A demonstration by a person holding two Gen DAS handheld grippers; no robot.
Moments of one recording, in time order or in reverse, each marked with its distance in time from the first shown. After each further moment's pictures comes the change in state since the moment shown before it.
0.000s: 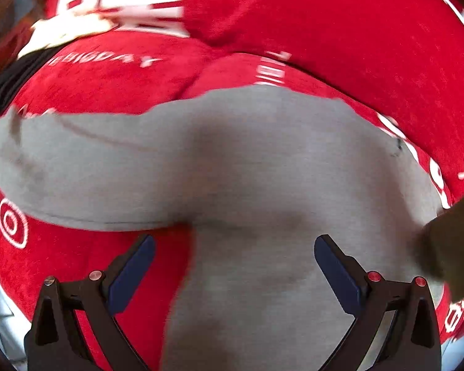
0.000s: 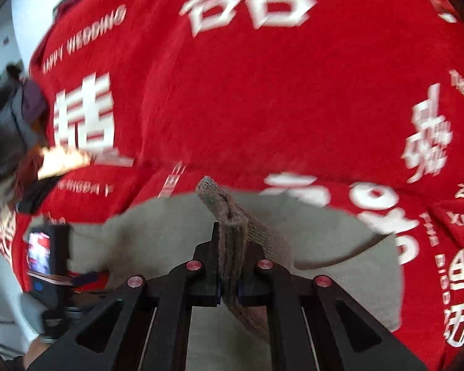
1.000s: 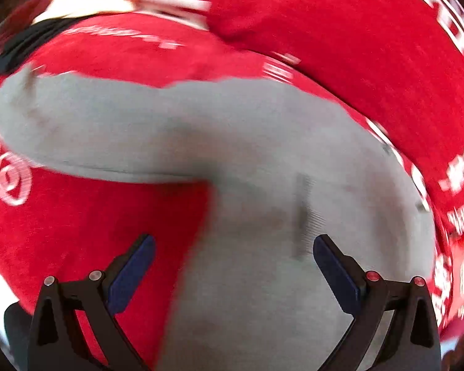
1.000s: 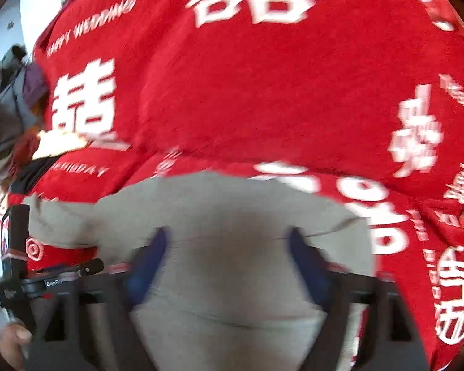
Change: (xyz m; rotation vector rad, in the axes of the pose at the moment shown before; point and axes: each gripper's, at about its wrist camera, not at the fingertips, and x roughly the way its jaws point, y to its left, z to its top) left arm -0.011 0.005 -0.029 -0.031 0.012 -0.130; right arm -0.058 -0.032 -0.043 0.013 -0.085 -0.080
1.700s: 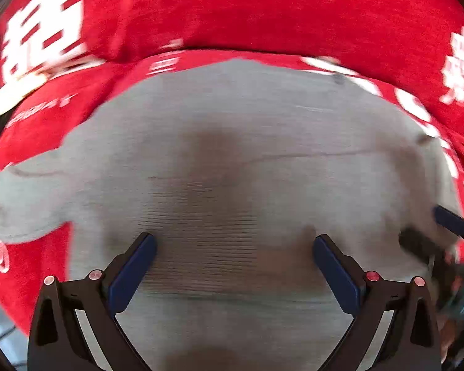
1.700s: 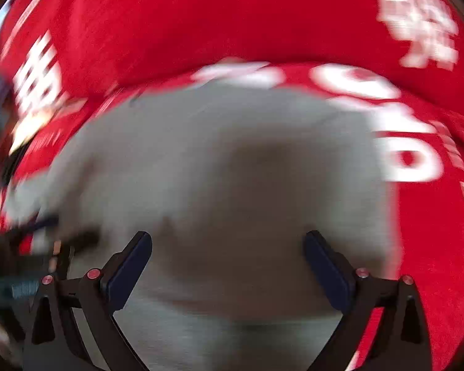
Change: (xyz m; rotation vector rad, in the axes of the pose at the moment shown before) left arm 0.045 -0.117 0.005 0.286 0.013 0.191; right arm 0.130 -0.068 -0.038 0.000 0.318 0.103
